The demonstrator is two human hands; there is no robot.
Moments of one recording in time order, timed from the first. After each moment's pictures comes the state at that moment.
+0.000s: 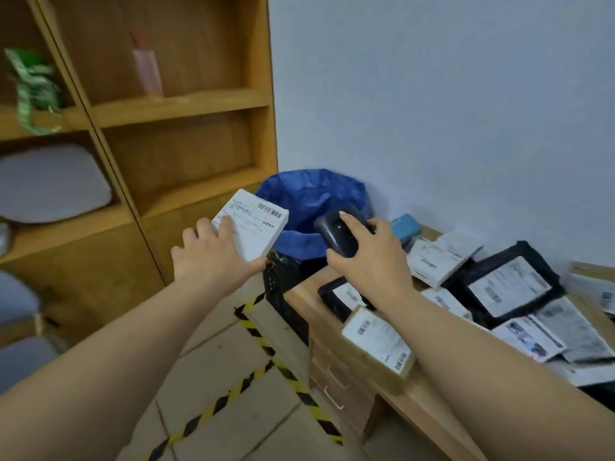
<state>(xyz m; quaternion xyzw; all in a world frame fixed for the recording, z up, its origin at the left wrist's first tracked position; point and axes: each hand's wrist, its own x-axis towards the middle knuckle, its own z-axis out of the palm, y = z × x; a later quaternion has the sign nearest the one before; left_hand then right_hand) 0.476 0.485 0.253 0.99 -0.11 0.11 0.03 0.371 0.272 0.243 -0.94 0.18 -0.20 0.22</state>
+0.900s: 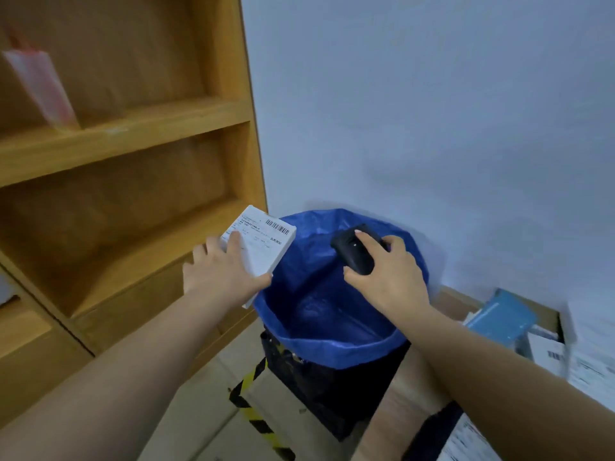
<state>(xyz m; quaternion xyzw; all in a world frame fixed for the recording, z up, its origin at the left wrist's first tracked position) 0.945 0.363 0.233 0.98 -0.19 0.05 0.02 0.799 0.158 0.209 -0.91 0.30 -0.18 0.21</state>
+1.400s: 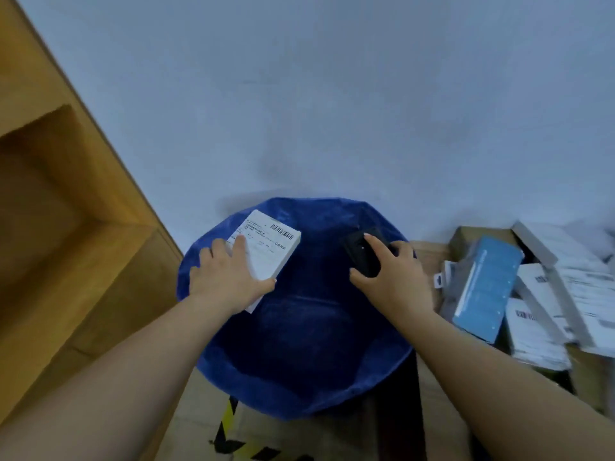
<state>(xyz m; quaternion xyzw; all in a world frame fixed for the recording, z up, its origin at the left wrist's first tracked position) 1.140 0.197 0.154 0.89 -0.44 -0.06 -0.02 0.903 0.097 0.124 -0.78 0.57 -0.16 0.22</state>
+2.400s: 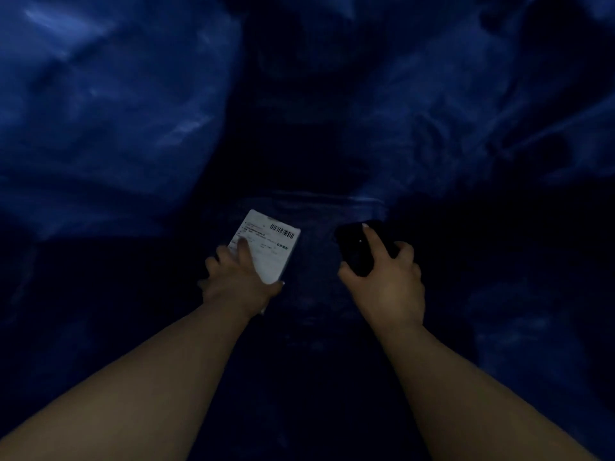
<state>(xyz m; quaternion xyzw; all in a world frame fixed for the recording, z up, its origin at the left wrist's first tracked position) 1.217 0.070 -0.294 0.83 -0.40 -0.34 -0.17 1.013 0.020 -0.256 -0.64 0.70 0.04 0.33</state>
